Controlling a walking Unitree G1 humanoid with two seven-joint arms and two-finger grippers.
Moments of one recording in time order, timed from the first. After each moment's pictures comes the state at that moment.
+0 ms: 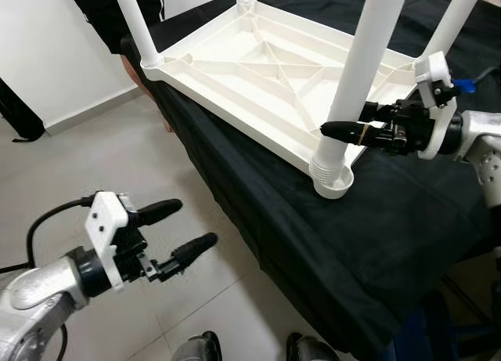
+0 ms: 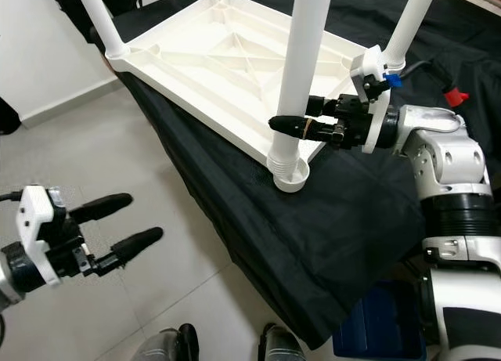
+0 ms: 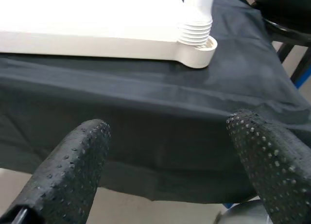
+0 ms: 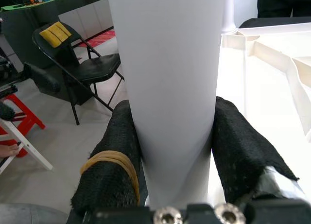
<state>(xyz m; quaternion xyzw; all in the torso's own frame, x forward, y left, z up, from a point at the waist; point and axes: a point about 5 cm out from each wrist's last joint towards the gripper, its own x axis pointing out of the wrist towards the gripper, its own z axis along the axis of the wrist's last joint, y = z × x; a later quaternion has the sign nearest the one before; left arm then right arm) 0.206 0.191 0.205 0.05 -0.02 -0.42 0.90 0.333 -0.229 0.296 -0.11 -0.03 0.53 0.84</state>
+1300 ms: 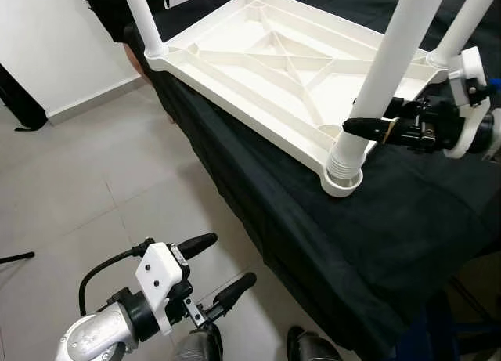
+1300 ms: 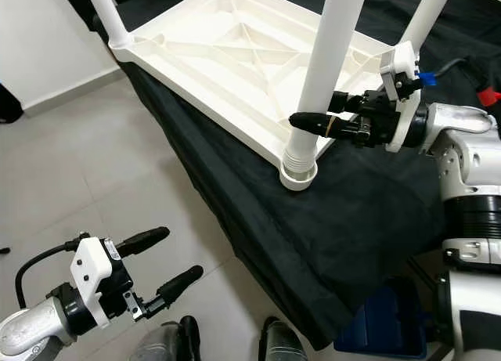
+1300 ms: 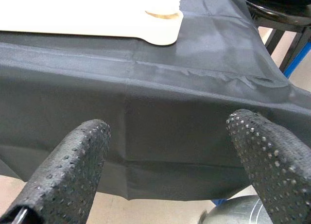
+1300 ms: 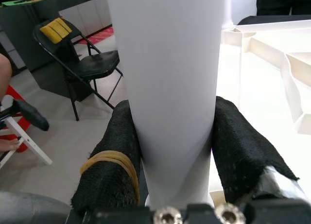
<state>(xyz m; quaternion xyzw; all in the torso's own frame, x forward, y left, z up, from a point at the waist) 0.179 0.135 0.159 0.05 -0.04 -0.43 0.90 0.319 -0.252 0.302 -0.12 -0.04 0.53 0.84</state>
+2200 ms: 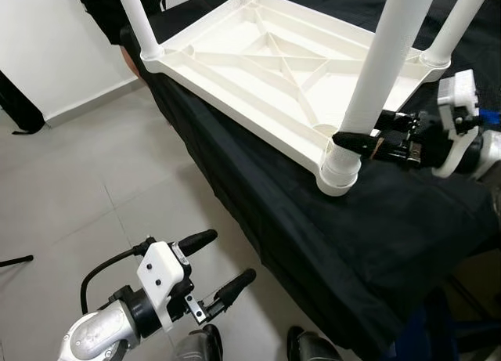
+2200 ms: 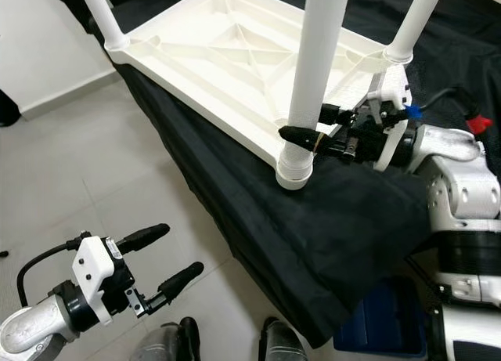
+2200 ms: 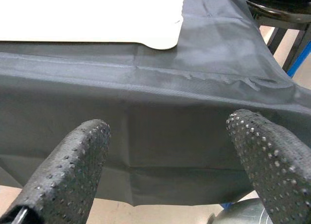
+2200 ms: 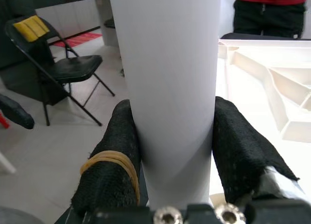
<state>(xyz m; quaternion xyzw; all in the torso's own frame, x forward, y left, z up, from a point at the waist) 0.183 0.135 0.158 0.06 -0.05 -0.43 0.90 0.301 -0.235 0.282 -0.16 -0.09 0.48 0.86</state>
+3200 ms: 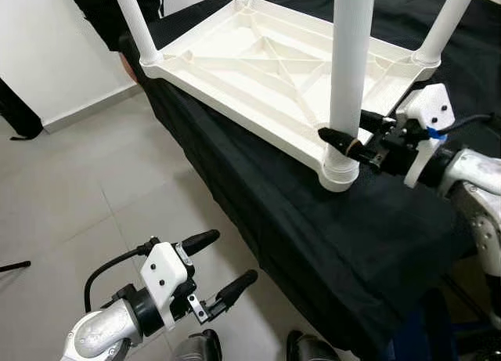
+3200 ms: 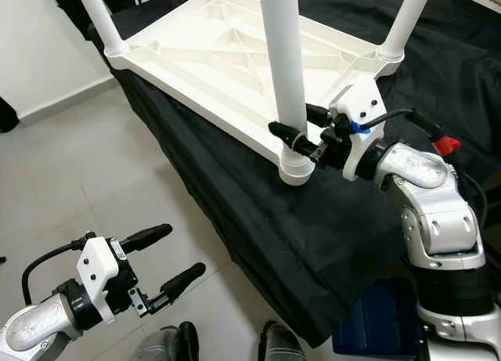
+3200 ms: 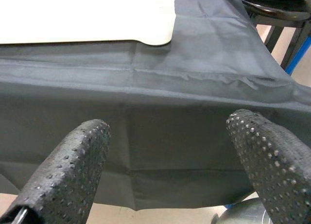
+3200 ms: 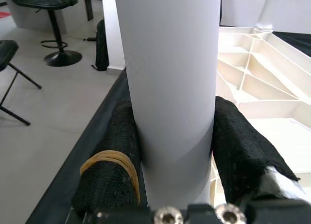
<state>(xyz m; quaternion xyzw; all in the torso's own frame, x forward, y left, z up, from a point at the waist) 0.185 0.134 0.153 0.07 -0.05 -0.44 0.90 0.298 -0.207 0.273 -0.18 -0.07 0.31 0.93</state>
